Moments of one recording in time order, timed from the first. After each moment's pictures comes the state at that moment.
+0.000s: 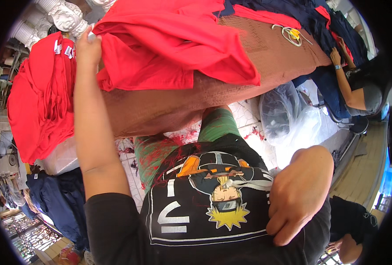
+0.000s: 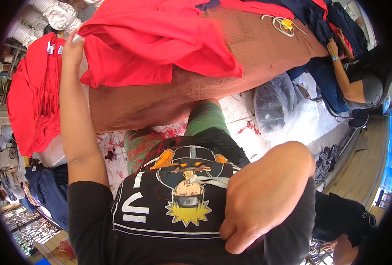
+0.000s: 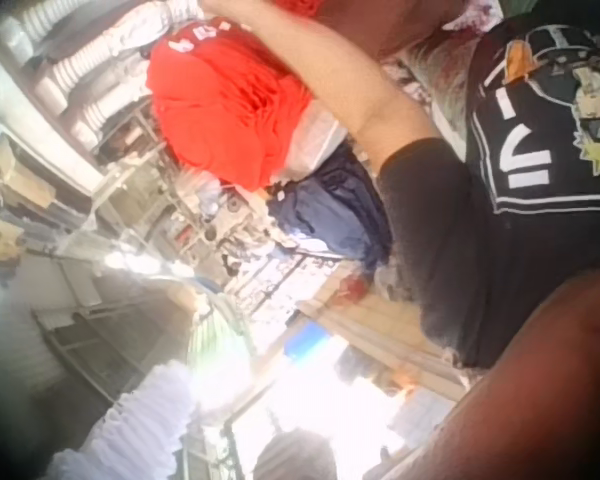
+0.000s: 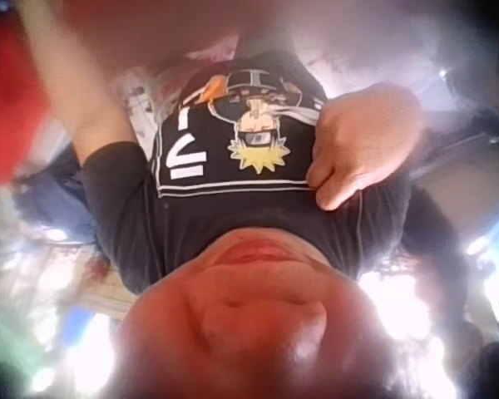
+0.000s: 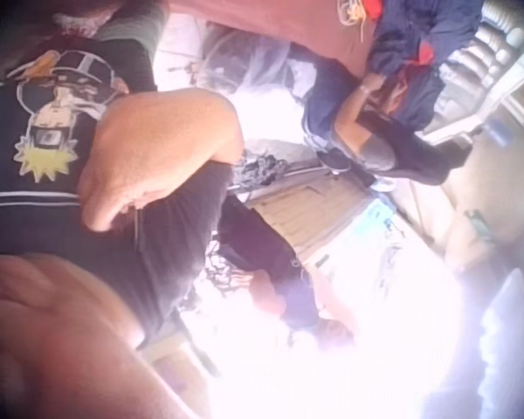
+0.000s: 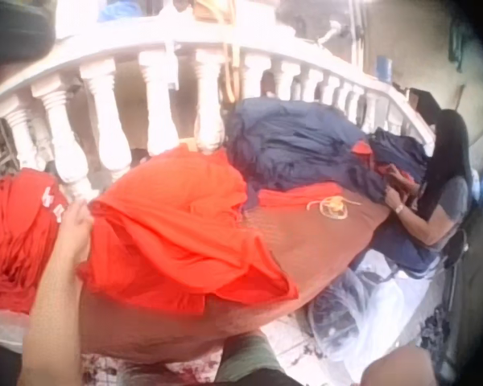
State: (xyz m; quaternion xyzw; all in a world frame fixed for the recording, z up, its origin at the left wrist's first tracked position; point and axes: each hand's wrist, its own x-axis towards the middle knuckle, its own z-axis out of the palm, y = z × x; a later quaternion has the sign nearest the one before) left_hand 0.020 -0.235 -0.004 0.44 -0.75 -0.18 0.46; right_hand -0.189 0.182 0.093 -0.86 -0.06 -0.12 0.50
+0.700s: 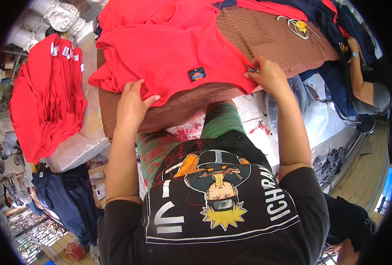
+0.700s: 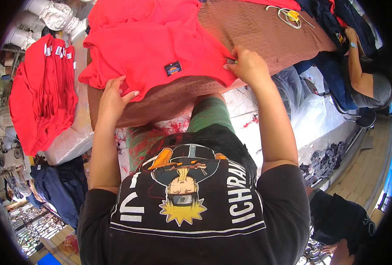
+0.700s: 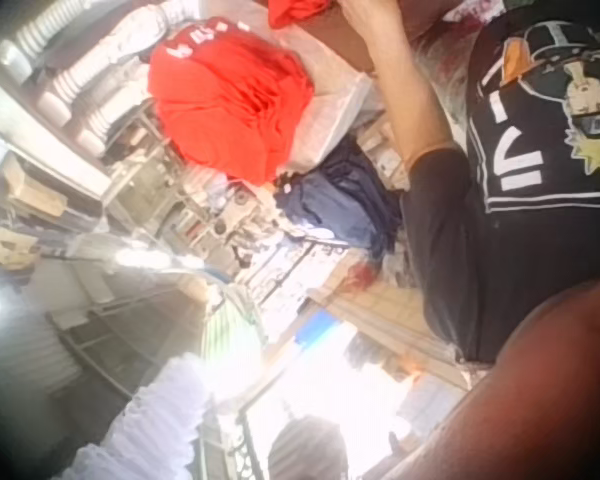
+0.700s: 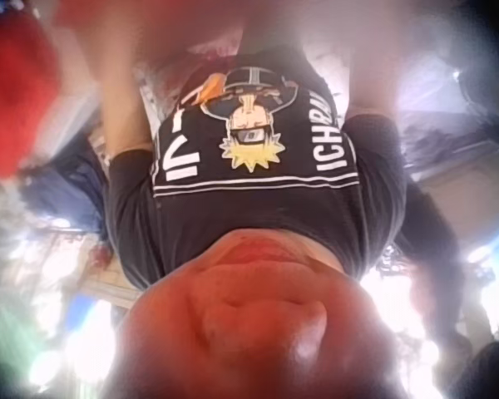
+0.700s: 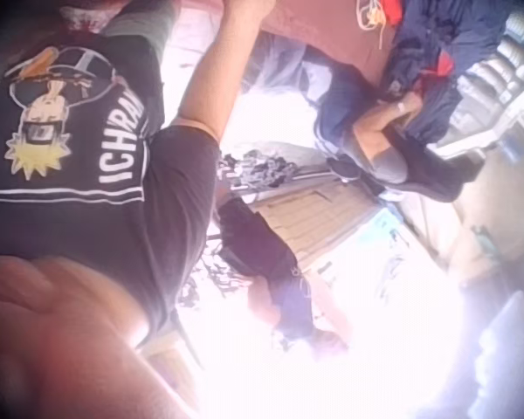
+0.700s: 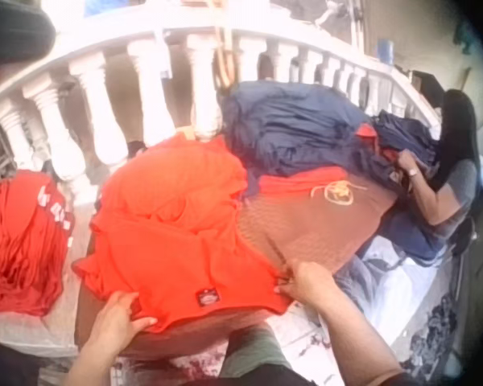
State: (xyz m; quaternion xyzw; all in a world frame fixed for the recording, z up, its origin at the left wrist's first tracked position) left_hand 0.018 -0.066 -0.086 0.41 -0.89 -0.12 0.15; right_hand -0.316 0.118 -0.085 -0.49 0.85 -0.20 0.07
